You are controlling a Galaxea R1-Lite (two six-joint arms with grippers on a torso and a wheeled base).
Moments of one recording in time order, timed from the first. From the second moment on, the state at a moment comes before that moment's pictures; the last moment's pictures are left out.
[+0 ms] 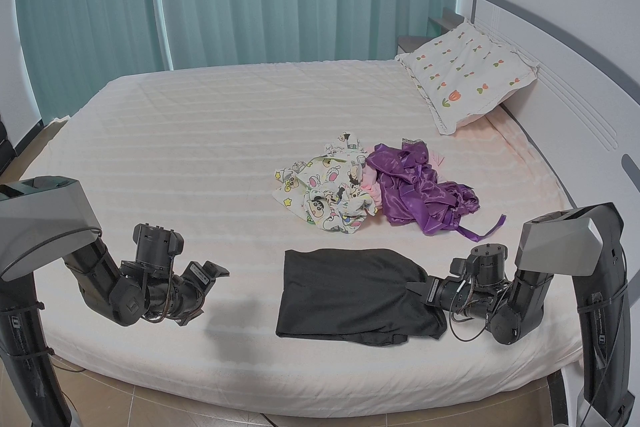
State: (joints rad) left arm -0.20 2.15 -0.66 -0.69 -0.10 -1.08; right arm 0.30 2.53 -0.72 -1.31 0.29 0.57
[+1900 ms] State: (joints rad) left arm -0.51 2.22 -0.62 -0.81 0.00 -0.89; right arm 0.15 2.50 -0.72 -1.34 0.28 0.56
